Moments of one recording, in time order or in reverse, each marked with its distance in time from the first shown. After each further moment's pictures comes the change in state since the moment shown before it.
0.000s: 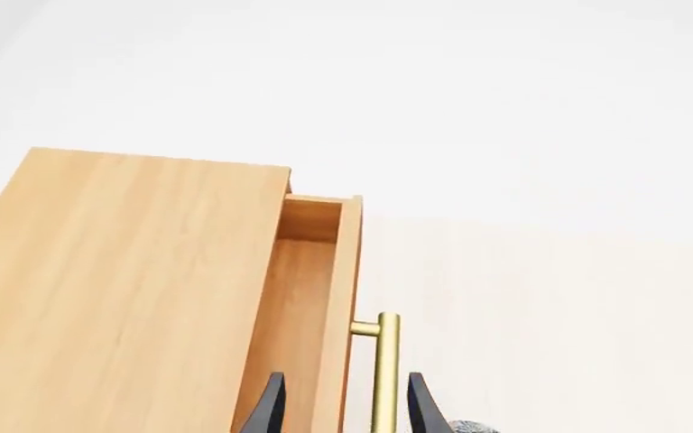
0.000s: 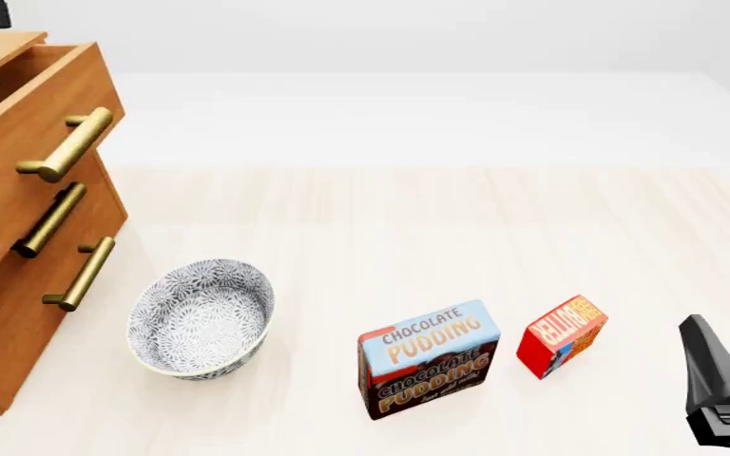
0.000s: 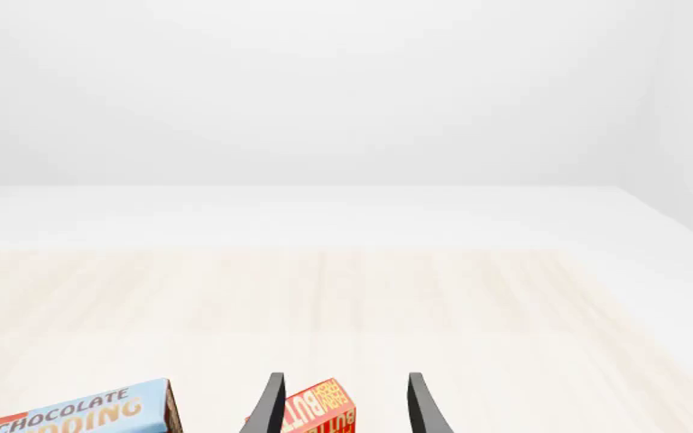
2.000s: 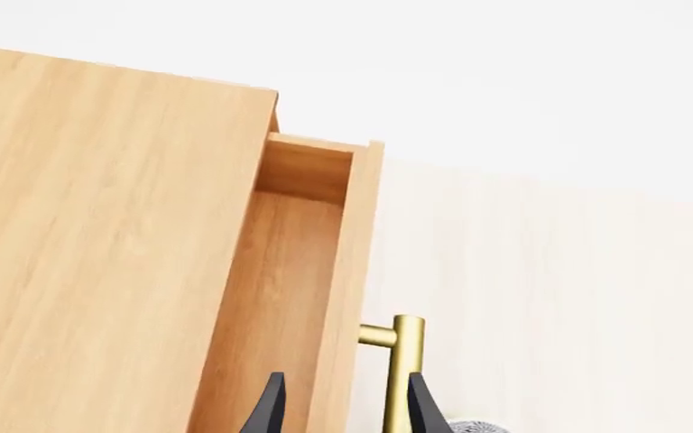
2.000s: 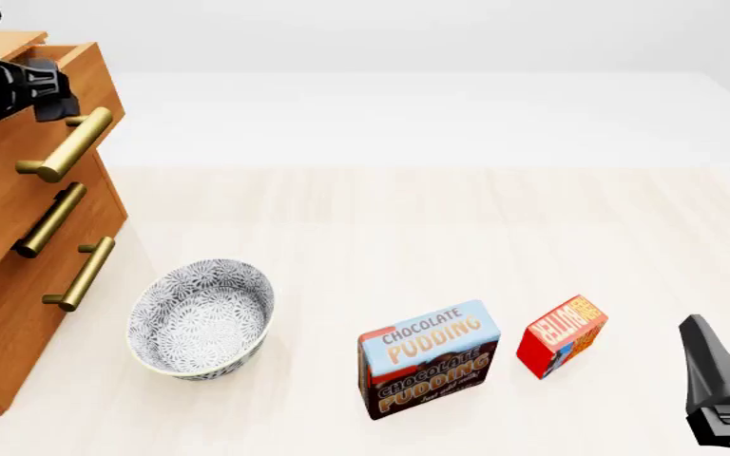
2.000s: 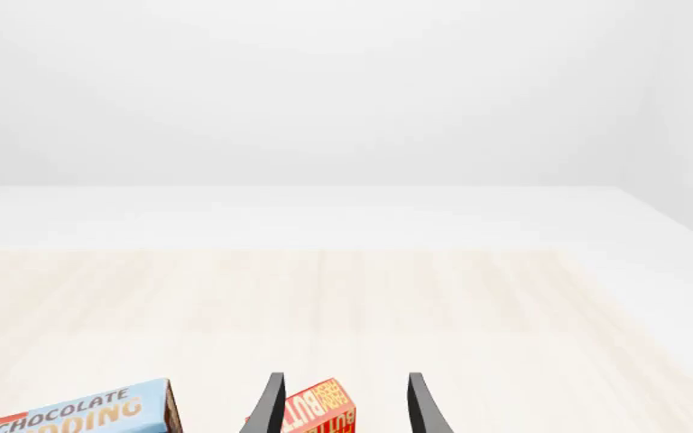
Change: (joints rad) left arm 0.007 0.141 0.190 -0.161 -0.064; right arm 0.000 0.000 0.000 0.000 0.000
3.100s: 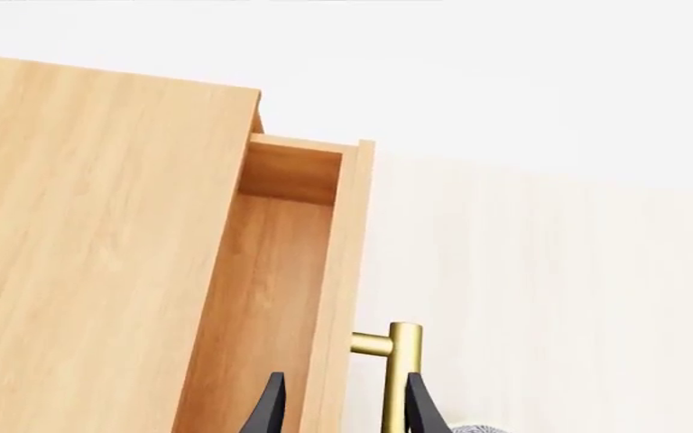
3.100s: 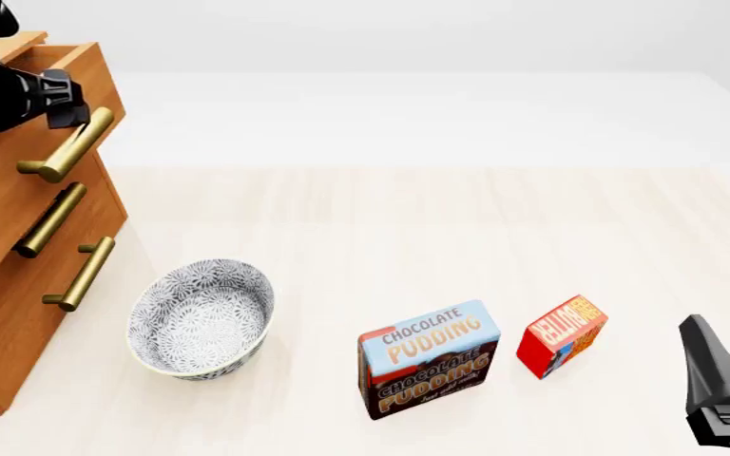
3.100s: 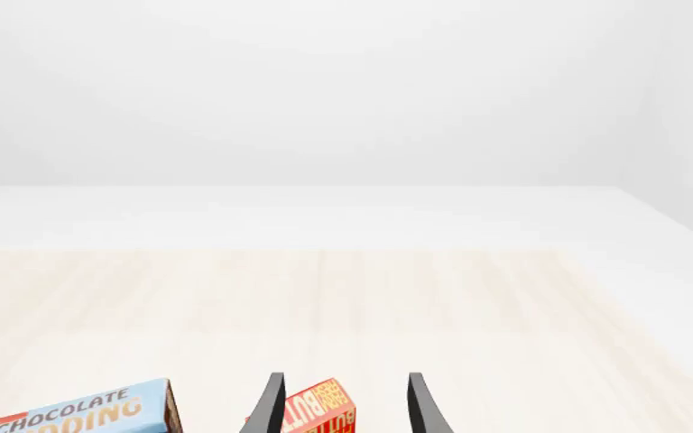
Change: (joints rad) left arm -0.013 0.024 0.016 -0.034 0.014; right arm 0.000 0.000 0.000 0.000 0.000
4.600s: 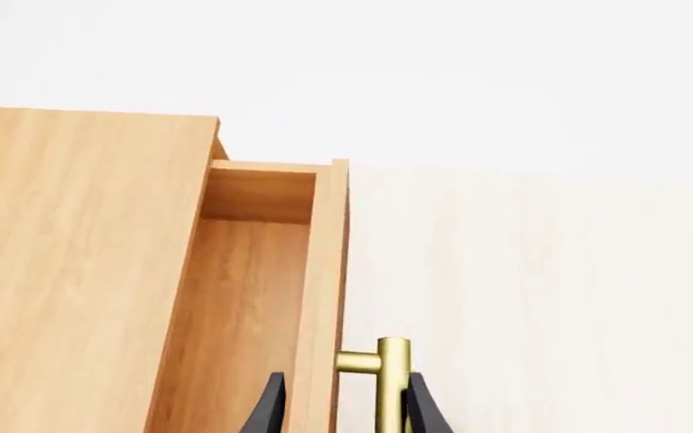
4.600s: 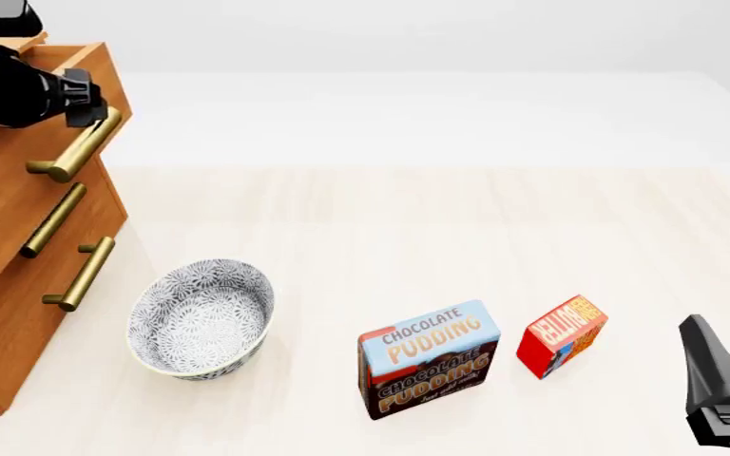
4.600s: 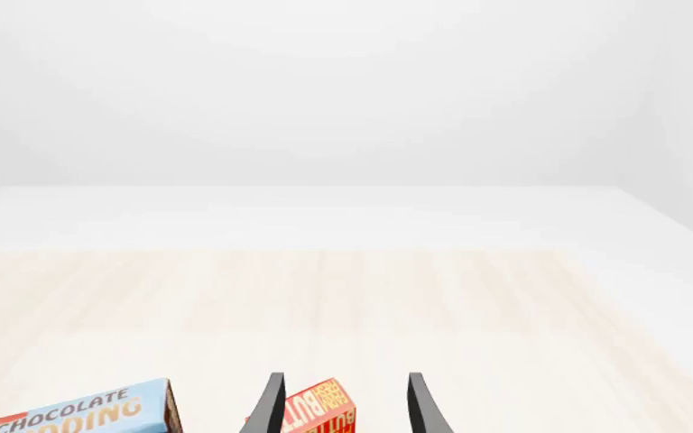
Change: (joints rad) left arm -0.041 0.014 0.007 -0.060 0.038; right arm 0.000 0.000 0.000 0.000 0.000
